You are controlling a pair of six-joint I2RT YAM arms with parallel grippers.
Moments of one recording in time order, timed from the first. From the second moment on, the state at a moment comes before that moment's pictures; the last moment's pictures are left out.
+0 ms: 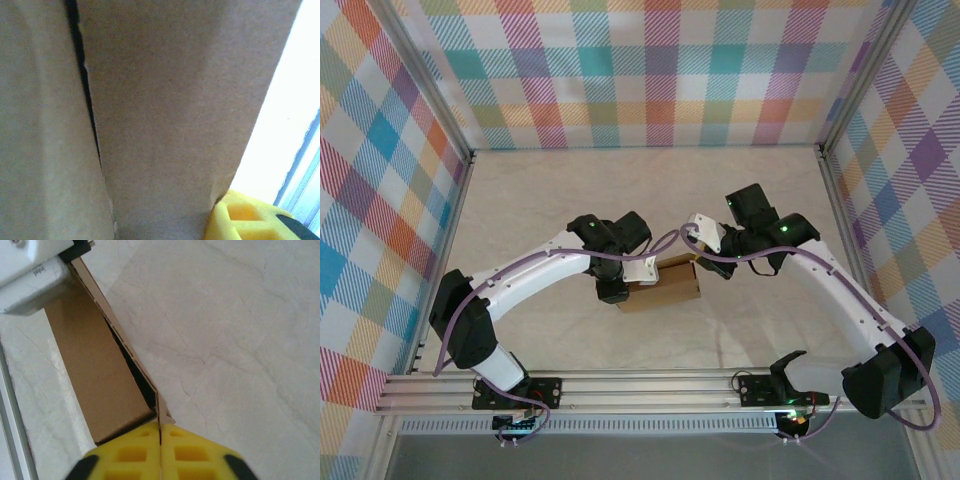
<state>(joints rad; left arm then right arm) -0.84 1.60 1.37 -1.21 -0.02 0.54 0.50 1.24 1.20 -0.98 -0.37 -0.63</state>
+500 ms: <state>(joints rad) -0.84 1.69 1.48 -1.27 -0.02 0.40 0.50 1.23 1.14 -0.87 -0.29 -0.46</state>
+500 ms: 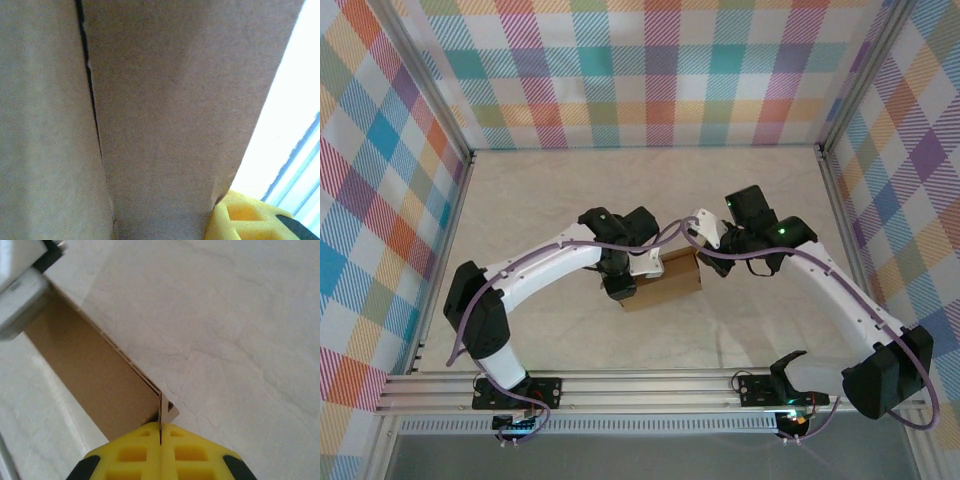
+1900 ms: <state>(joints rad) -0.88 1.78 1.55 -1.23 -0.07 0.26 0.51 1.09 0.78 -0.40 -0.18 0.07</state>
